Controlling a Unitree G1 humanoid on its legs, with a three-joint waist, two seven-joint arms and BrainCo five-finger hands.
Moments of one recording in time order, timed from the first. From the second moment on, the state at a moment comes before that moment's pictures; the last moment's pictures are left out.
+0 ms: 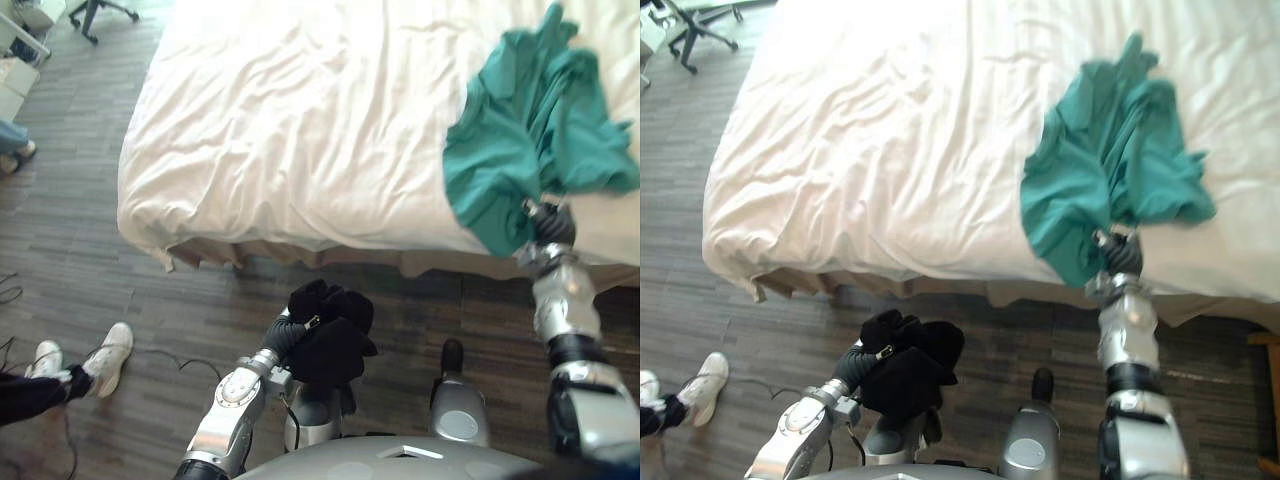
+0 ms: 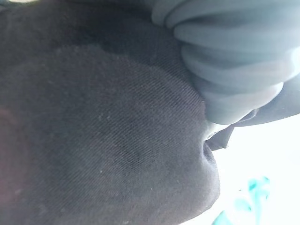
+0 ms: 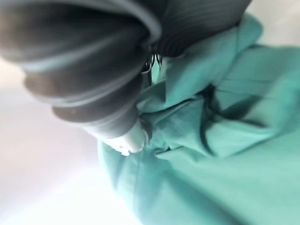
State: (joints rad) left arm 0.25 0.21 -0.22 0.25 -0.33 -0.05 -0.19; right arm -0.20 -0.23 -0.22 0.63 0.71 -0.24 0.17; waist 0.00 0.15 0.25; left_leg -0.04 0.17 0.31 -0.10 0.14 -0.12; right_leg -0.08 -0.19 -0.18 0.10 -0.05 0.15
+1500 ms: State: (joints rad) left arm 0.34 0.10 -0.24 0.40 -0.70 -0.15 0.04; right arm 0.37 -0.08 0.14 0.39 0.55 -0.08 0.27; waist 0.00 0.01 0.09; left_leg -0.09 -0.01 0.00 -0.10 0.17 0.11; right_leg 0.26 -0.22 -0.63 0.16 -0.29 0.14
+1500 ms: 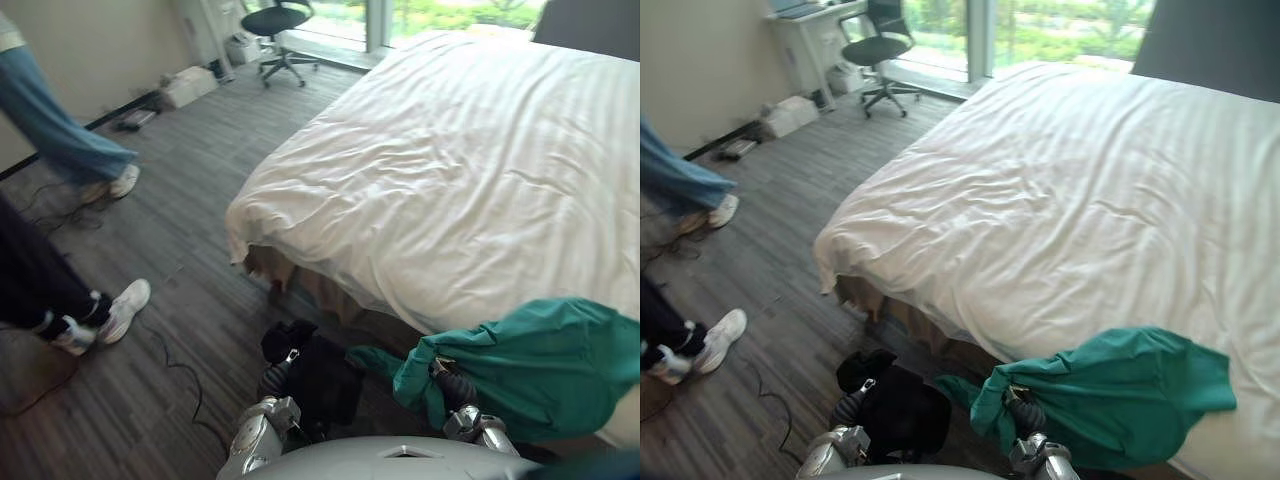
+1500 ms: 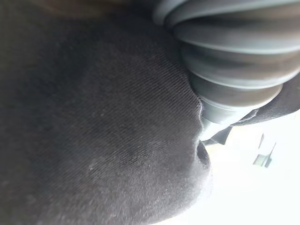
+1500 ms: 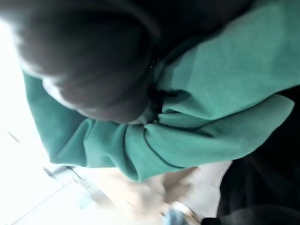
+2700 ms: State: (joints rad) left arm 0.38 0.12 -0.36 0.42 -0.63 -0.17 -0.03; right arm 0.36 -0.09 0.25 0.42 0.57 -0.16 0.21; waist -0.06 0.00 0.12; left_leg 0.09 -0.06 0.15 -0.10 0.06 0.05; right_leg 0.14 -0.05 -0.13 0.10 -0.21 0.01
